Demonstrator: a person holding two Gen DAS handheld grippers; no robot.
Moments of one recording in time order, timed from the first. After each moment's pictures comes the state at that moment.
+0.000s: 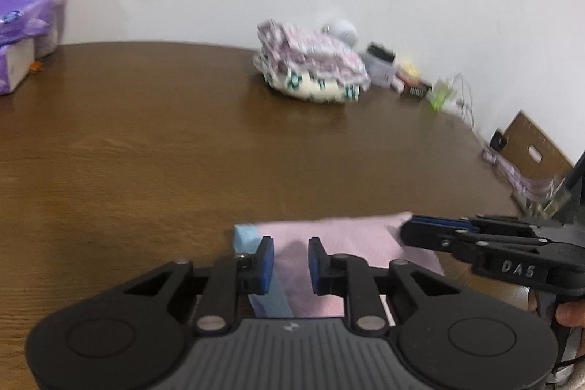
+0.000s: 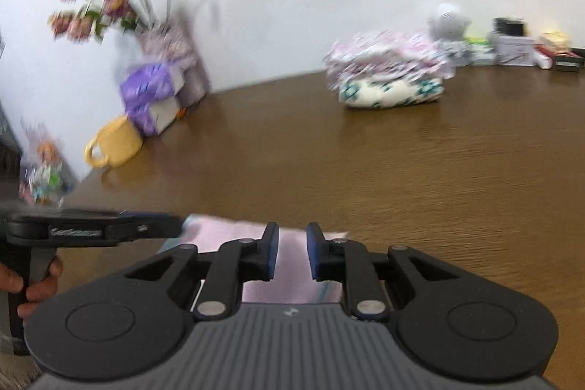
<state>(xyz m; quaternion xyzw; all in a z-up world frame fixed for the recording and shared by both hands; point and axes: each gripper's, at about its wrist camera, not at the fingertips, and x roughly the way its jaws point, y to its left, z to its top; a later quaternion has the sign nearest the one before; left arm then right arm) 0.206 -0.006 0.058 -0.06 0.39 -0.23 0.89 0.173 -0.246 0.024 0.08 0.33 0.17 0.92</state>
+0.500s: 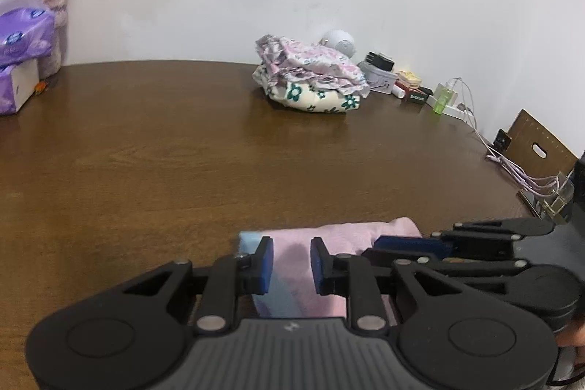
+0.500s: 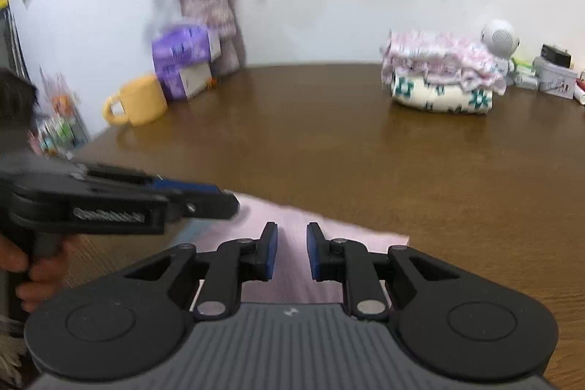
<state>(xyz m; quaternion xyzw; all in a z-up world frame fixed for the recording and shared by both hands) 0.193 -0.001 0.060 -0.05 0.35 -0.22 0.91 0.173 -0.203 0.016 0.01 0.34 0.19 0.92</state>
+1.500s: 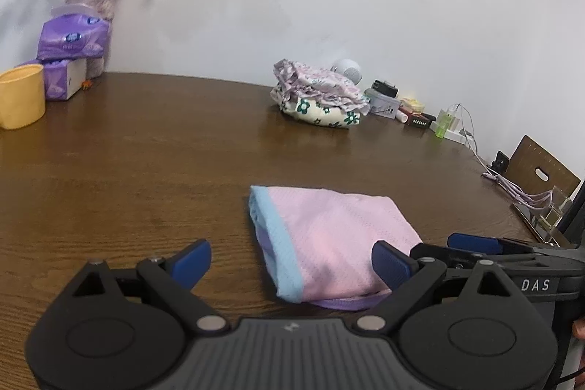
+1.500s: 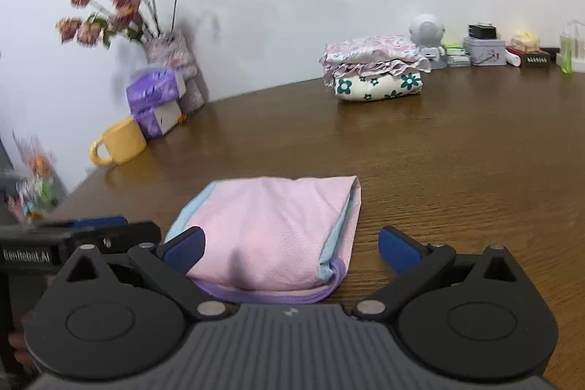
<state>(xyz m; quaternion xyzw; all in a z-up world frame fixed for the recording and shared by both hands) 0.103 0.020 0.062 -0.08 0.31 -0.19 0.93 0.092 -0.238 0.013 0.10 0.29 0.13 0.94</state>
